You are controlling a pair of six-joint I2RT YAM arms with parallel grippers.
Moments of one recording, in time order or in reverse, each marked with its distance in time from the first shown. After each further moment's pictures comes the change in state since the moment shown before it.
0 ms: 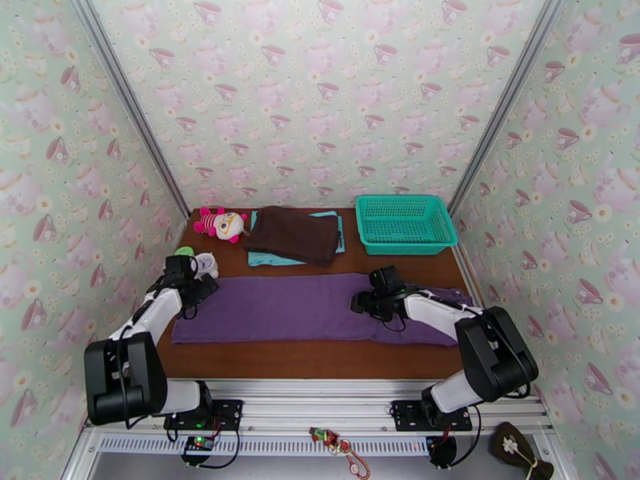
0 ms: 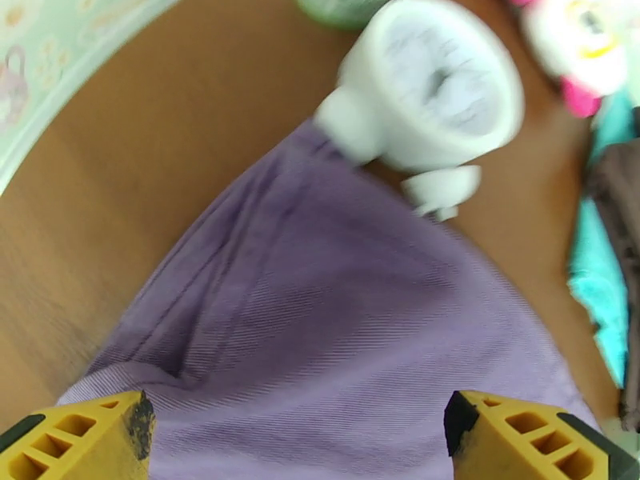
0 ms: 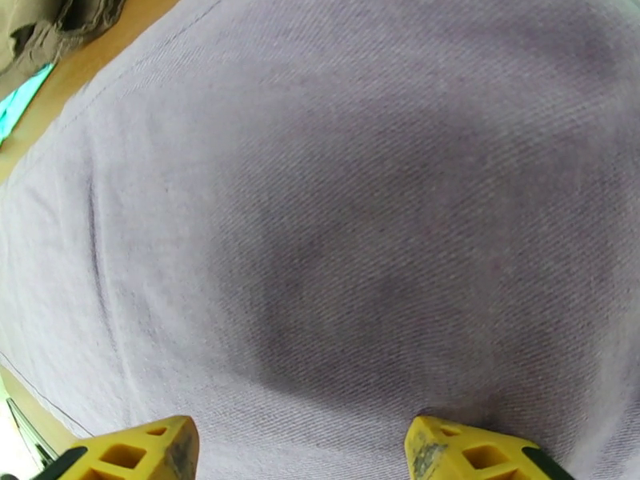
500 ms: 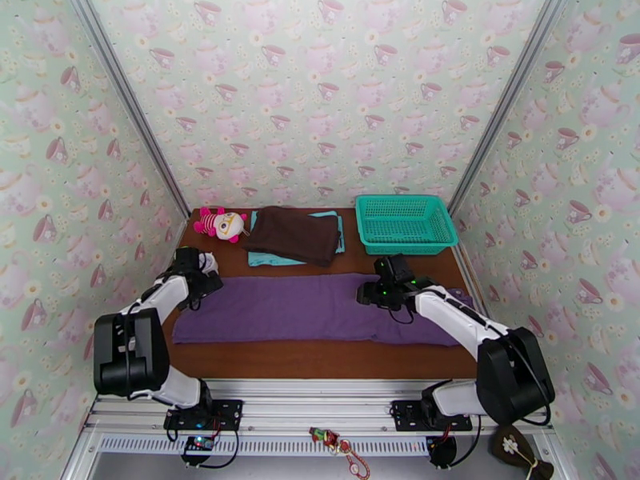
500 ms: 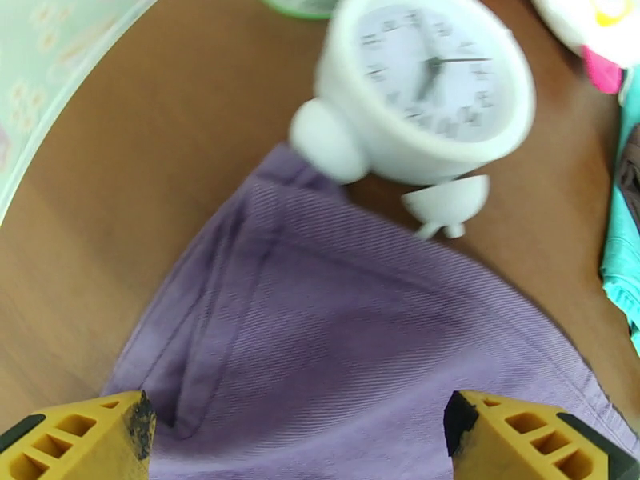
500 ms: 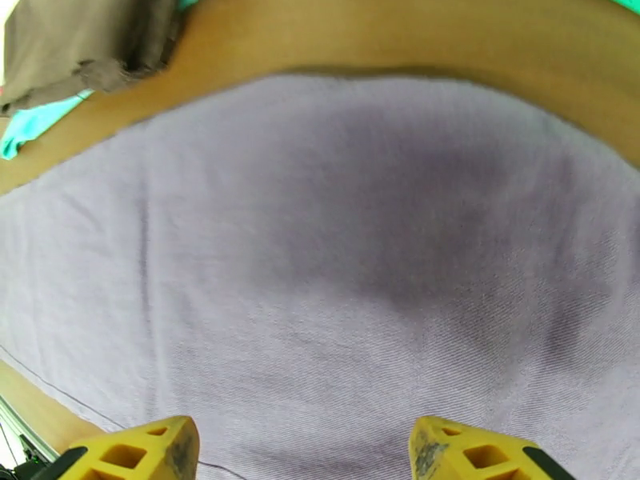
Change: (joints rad) left arm -0.082 0.089 0.084 0.039 -0.072 0.063; right arm -0.012 -0.126 0.120 -0.161 0.045 -0.068
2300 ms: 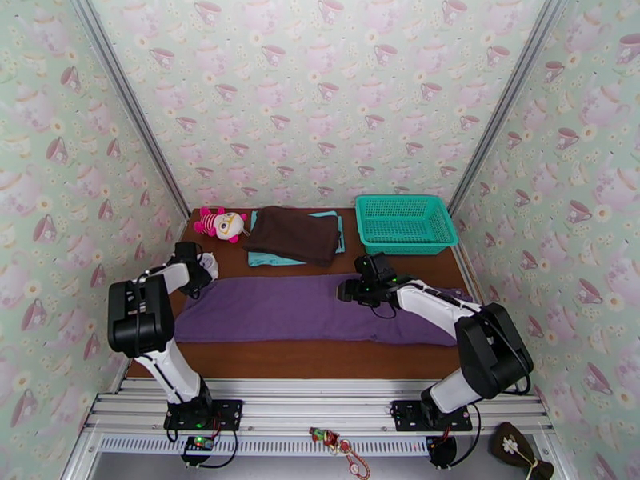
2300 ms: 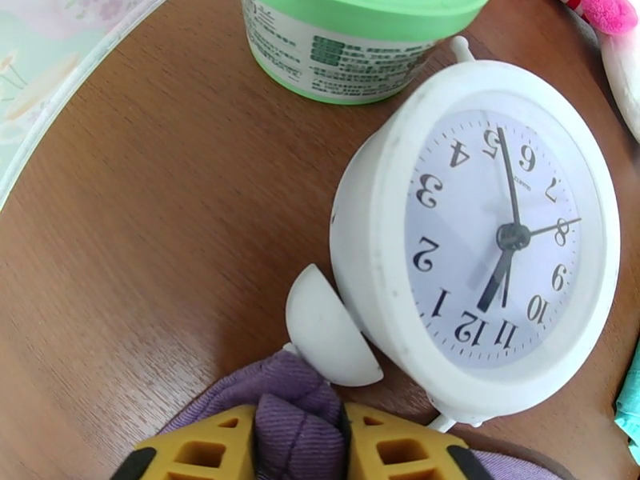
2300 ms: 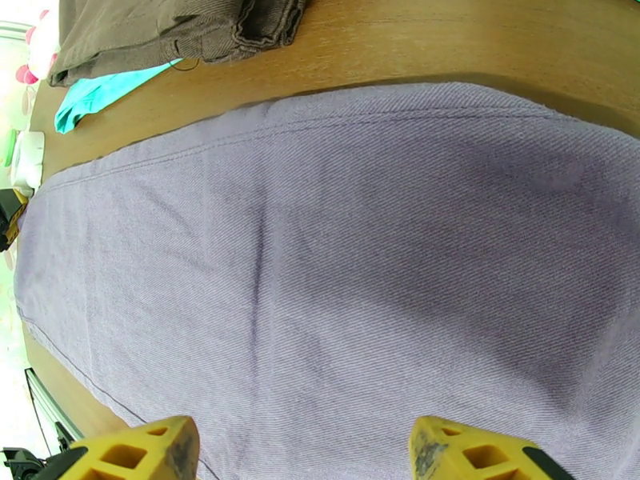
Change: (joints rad) left arm 0.081 0.261 0.134 0.135 0.001 -0.006; right arm 0.100 0.167 0.042 0.168 -0.118 0.073
